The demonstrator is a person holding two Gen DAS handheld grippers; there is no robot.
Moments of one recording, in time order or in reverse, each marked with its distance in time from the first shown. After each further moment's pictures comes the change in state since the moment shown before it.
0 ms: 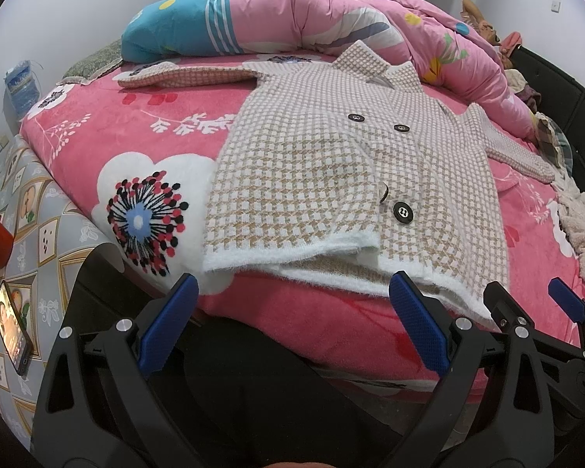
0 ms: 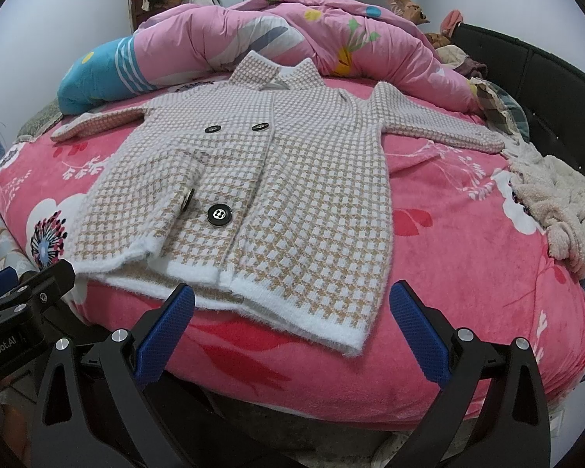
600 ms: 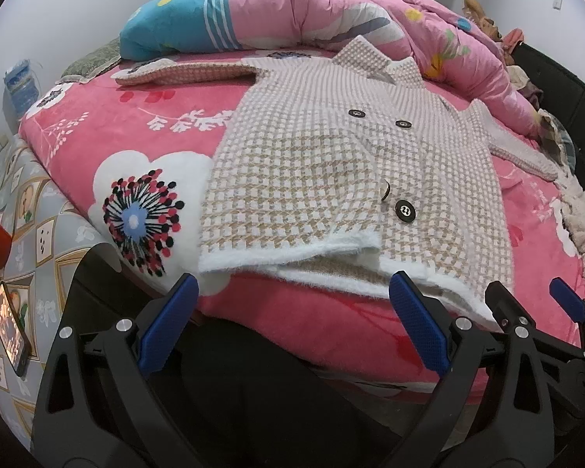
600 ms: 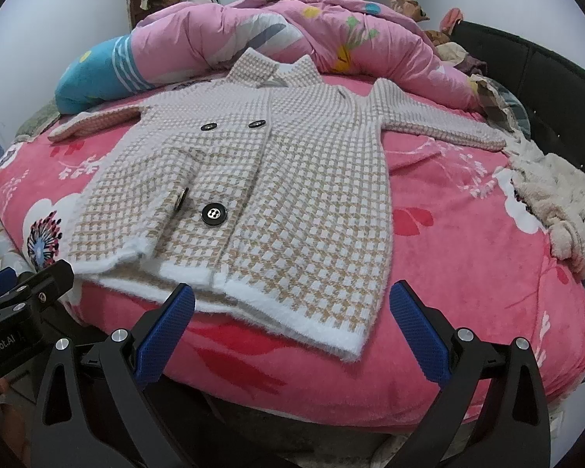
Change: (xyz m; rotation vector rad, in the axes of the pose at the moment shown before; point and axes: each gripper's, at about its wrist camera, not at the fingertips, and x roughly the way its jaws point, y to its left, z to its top) left arm 0.010 -0.004 0.004 0.007 0.013 0.010; right arm 0.008 -0.004 0.005 0.008 0.009 0.004
